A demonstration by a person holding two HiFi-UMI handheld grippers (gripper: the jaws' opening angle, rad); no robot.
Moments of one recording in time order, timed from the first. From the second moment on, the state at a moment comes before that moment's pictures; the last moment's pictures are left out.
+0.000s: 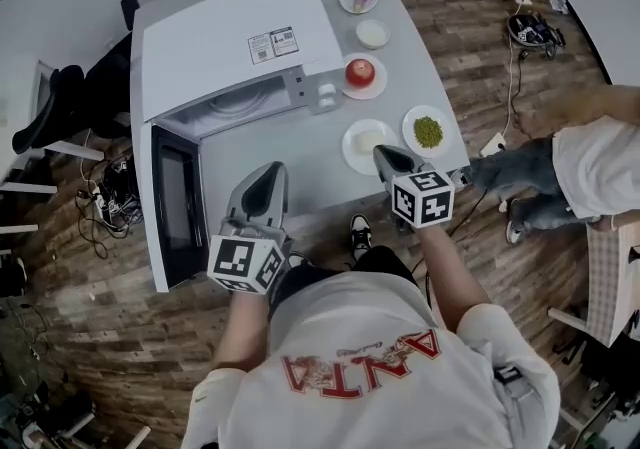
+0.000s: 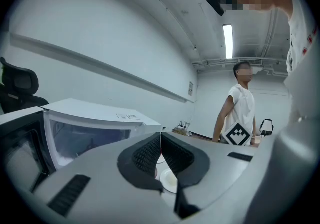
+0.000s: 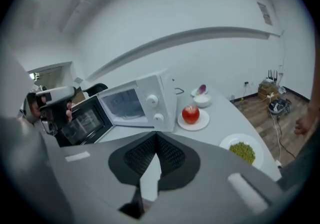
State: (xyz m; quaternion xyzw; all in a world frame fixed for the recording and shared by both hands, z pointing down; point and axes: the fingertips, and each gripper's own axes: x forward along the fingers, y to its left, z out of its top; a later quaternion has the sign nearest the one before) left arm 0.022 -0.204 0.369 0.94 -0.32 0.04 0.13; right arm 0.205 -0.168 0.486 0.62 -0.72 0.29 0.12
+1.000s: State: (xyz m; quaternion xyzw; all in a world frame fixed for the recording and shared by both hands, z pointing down) left arm 0.010 -0.205 0.266 0.95 -0.32 0.01 0.05; right arm 0.184 -0.164 0.242 0.61 -0.79 0.05 0.00
